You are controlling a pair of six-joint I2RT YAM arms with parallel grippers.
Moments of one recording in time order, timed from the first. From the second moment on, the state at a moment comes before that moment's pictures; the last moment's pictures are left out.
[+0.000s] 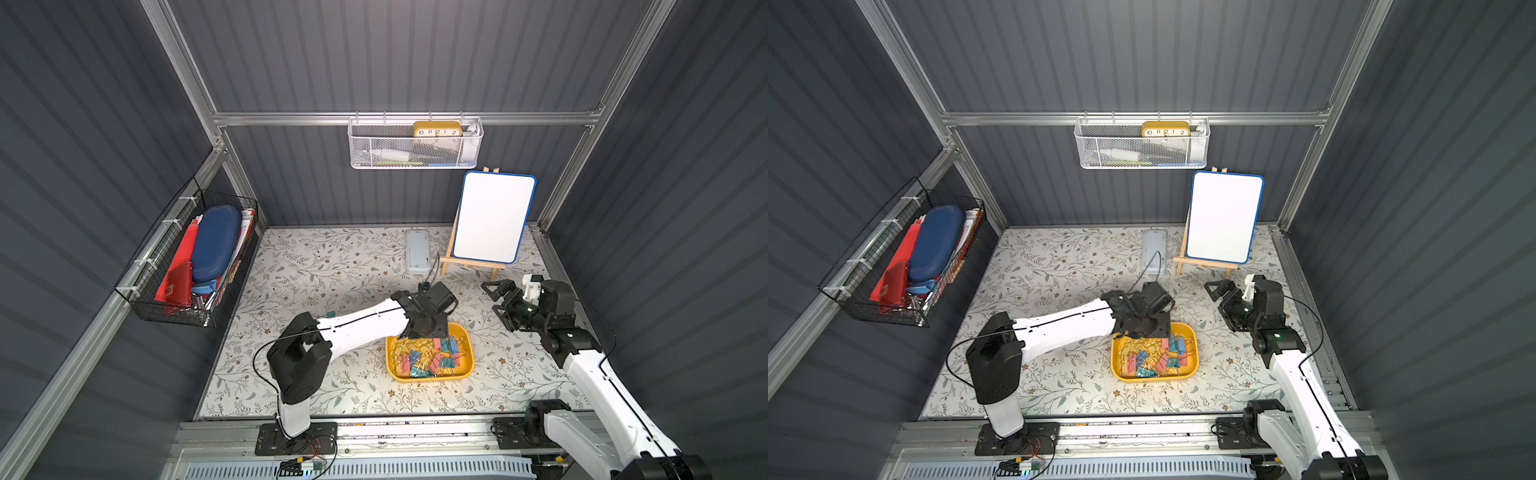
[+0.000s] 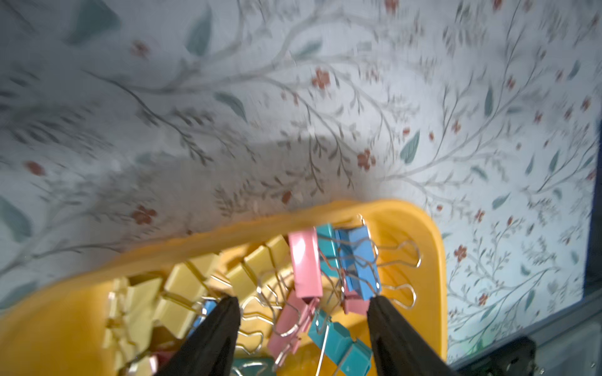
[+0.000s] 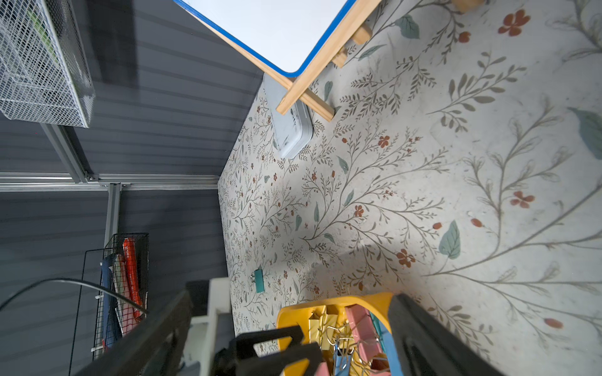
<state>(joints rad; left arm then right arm) -0.98 1.80 1.42 -0.70 -0.06 -0.88 0.02 0.90 0.61 -0.26 -0.48 1.01</state>
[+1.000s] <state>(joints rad) -0.24 1.59 1.00 -0.61 -0.02 -1.22 0.02 0.91 0.61 -0.28 -0.51 1.01</state>
